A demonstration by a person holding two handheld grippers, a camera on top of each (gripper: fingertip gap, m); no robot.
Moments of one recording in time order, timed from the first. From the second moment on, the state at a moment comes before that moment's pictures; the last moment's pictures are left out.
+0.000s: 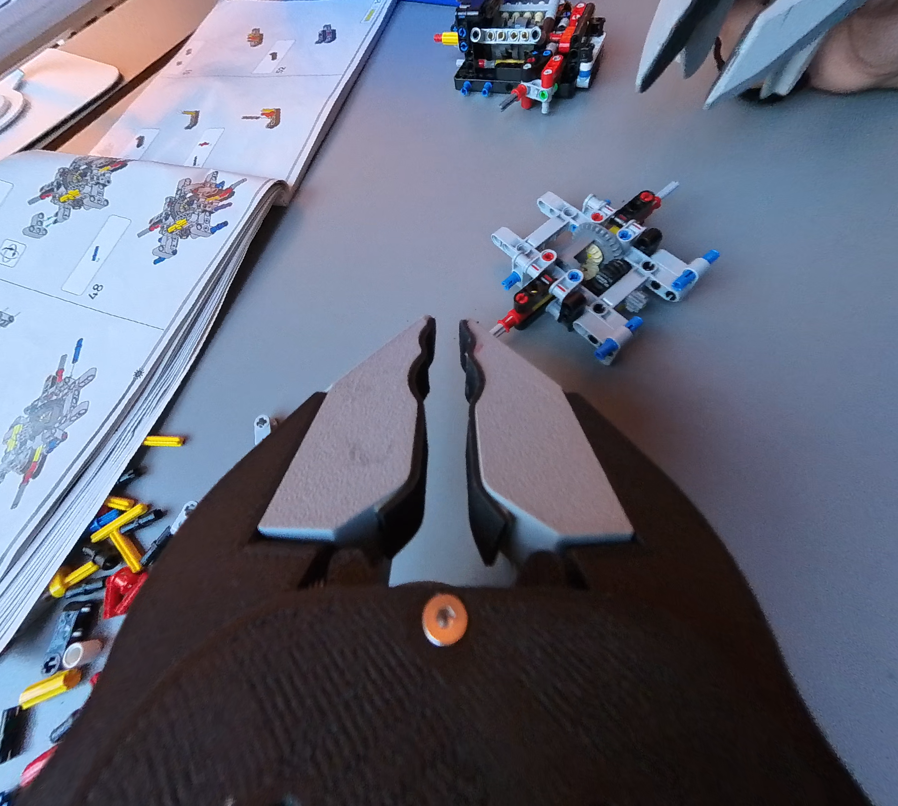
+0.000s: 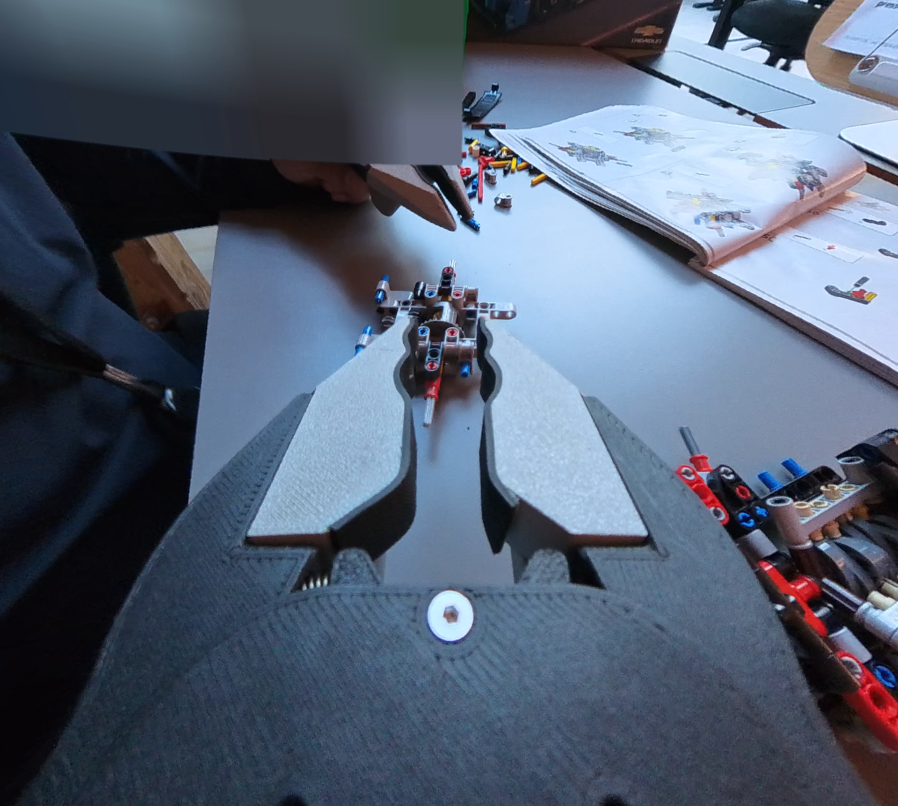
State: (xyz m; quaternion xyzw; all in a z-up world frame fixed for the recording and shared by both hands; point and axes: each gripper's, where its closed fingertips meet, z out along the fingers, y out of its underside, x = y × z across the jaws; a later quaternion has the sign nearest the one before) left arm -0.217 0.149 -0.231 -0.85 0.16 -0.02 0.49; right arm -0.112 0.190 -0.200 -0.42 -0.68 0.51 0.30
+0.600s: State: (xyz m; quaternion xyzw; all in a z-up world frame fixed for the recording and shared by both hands) left arm -0.202 0.136 -0.237 -0.85 0.22 -0.02 0.48; right arm -0.109 0.183 -0.206 -0.42 -0.70 0.49 0.30
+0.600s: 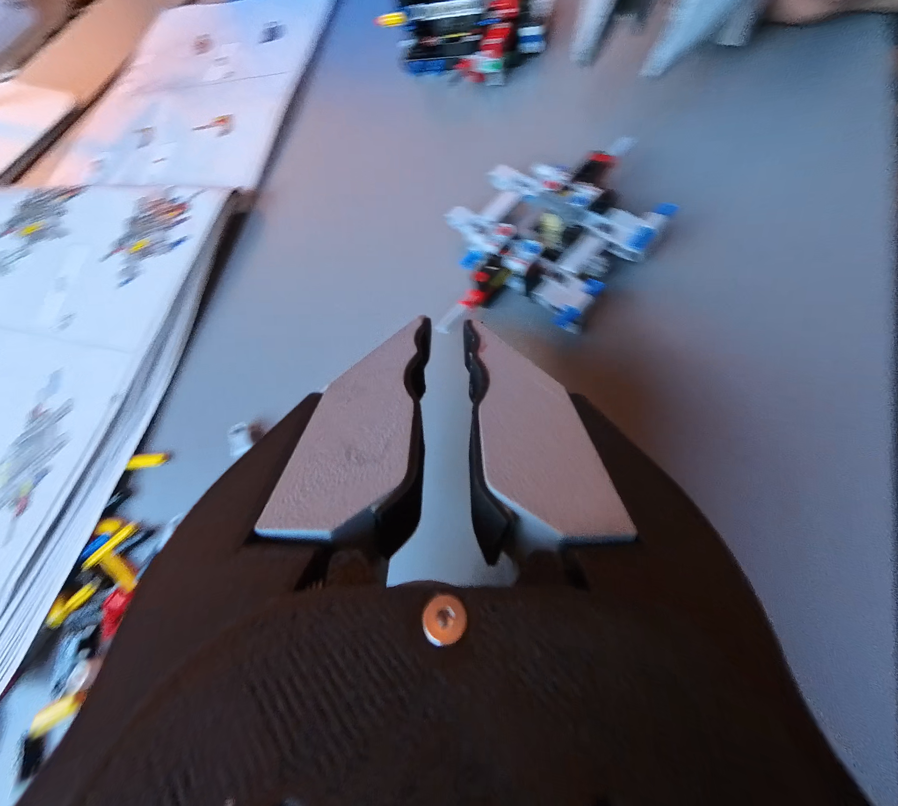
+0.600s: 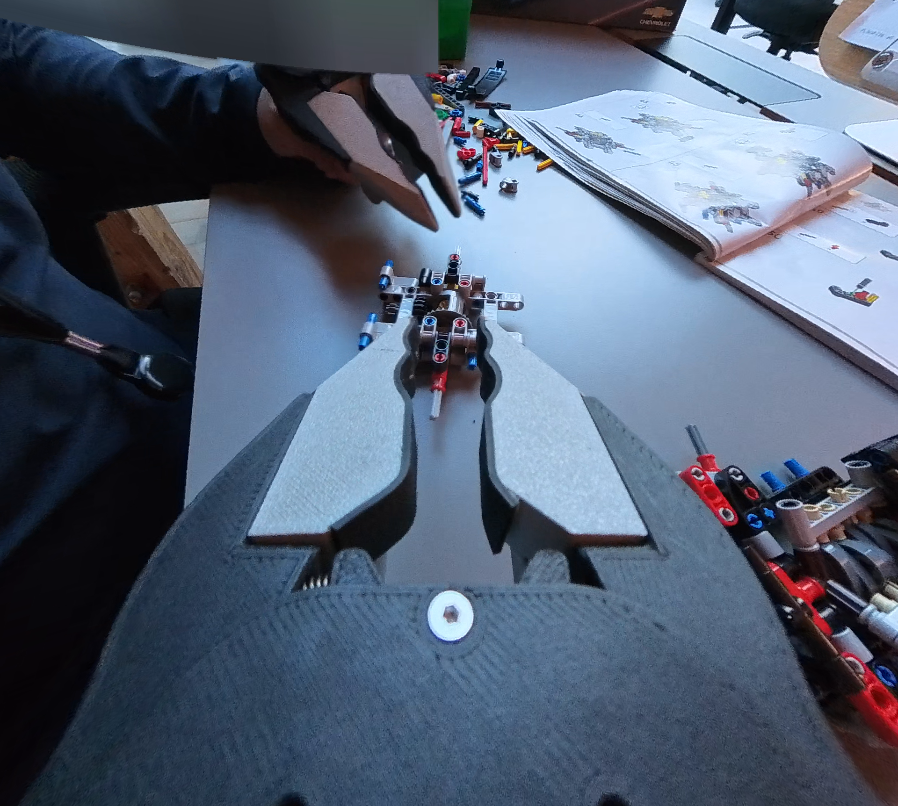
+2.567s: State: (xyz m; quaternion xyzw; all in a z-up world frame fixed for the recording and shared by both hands) left arm -0.189 0.131 -0.253 -0.88 0.18 -0.10 0.42; right arm -0.108 0.244 -0.217 -0.52 -0.66 0.43 0.33
